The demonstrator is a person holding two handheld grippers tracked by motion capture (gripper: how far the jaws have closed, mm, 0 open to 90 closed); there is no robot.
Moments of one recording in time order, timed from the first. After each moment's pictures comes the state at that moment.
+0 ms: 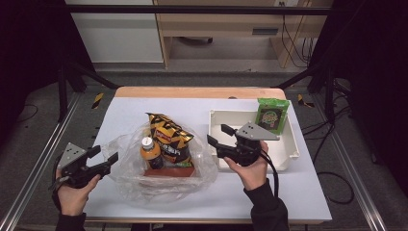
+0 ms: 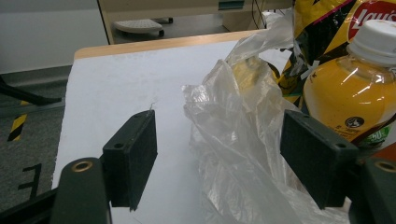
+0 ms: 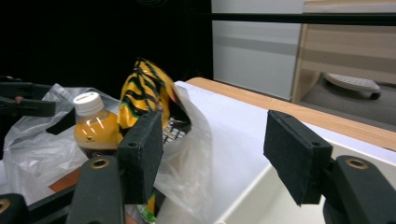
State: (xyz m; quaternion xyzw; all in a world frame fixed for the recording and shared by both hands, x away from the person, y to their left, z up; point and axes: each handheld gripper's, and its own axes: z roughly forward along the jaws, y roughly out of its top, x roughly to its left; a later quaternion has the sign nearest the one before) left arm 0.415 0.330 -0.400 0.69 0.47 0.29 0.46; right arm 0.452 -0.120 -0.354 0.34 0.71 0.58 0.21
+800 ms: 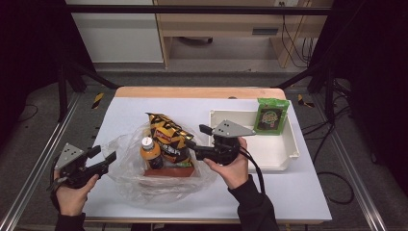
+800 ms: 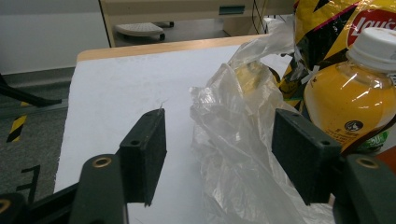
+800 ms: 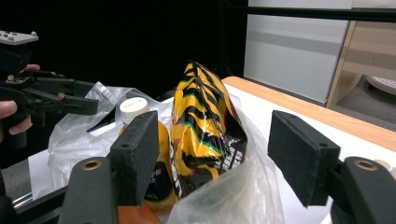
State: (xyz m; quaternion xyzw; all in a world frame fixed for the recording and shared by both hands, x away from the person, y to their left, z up) left arm 0.413 0.334 -0.399 0.68 0.48 0.29 0.47; right arm 0.455 -0.071 -0.346 0.30 0.73 0.59 0.18
